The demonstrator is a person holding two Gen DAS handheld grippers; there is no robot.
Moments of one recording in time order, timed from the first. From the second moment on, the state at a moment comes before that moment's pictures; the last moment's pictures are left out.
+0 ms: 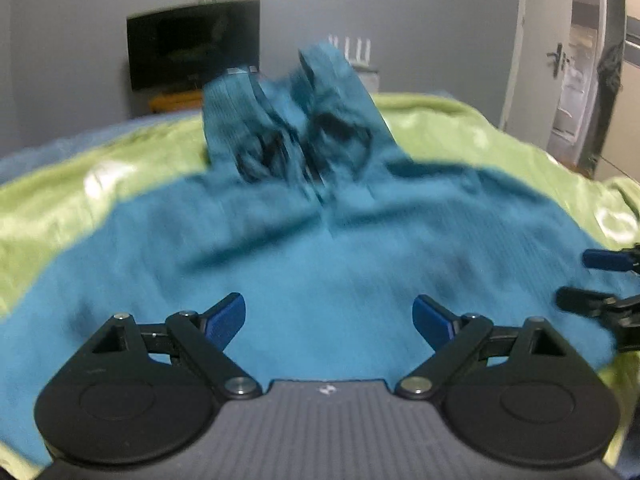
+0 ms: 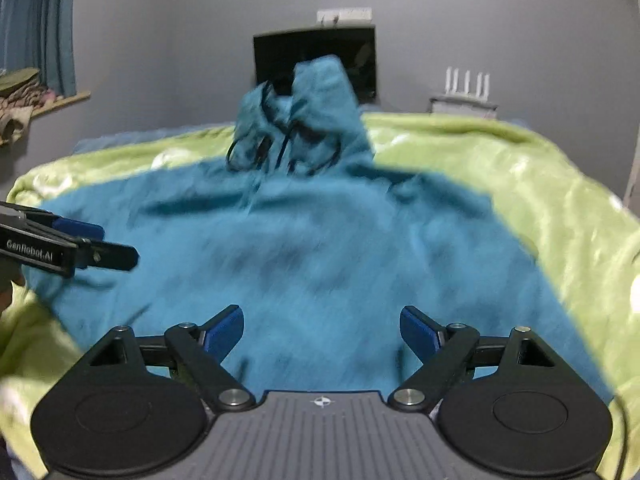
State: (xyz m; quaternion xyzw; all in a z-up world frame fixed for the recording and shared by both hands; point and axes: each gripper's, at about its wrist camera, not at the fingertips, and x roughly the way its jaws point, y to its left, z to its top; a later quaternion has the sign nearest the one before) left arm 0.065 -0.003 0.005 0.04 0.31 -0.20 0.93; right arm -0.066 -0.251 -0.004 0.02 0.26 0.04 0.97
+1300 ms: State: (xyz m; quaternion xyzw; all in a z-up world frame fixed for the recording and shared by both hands) left arm 0.190 0.131 -0.060 -0.09 0.38 -0.04 0.92; right arm 0.340 -0.263 0.035 0.09 0.22 0.10 0.97
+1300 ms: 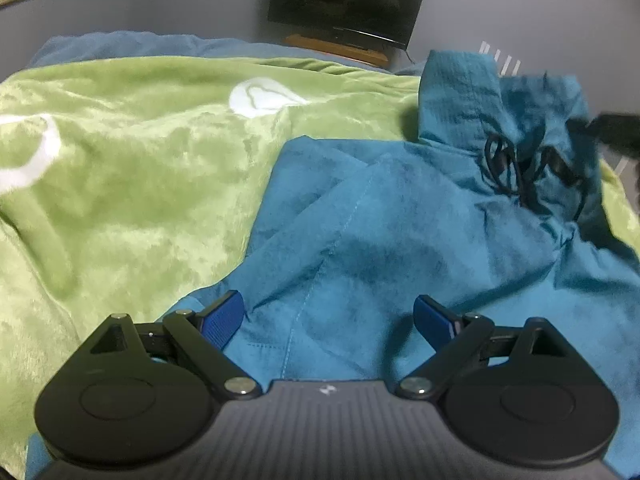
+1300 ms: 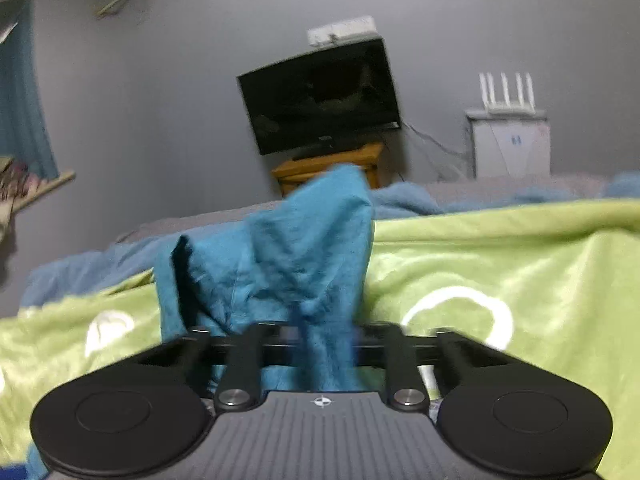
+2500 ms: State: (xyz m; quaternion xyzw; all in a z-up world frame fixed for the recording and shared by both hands) left arm 0.146 0.177 -0.020 -0.21 0.19 0.05 0.96; right arm 0.011 -0.243 -0.009 0.04 0.16 0.14 0.98
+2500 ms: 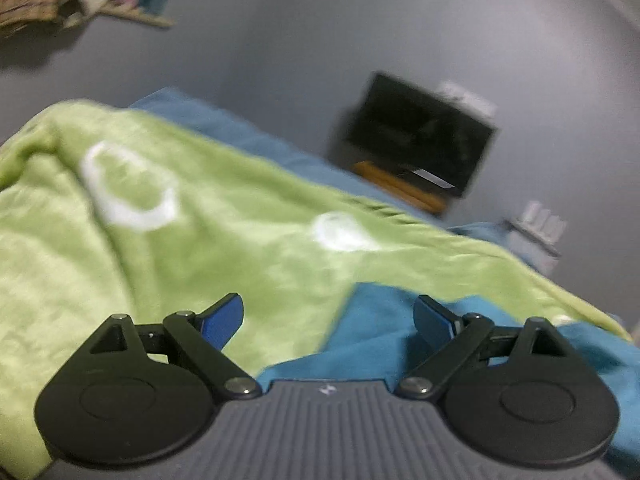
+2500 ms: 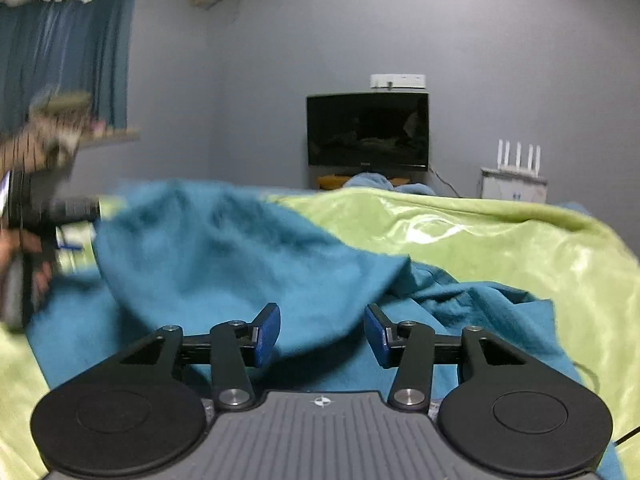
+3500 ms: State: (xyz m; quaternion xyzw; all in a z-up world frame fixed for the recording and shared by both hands) left arm 0.150 0.022 -0.062 0.08 0.36 -0.16 0.91; right arm 0.048 -0.193 -0.034 -0.03 0.25 0.12 0.96
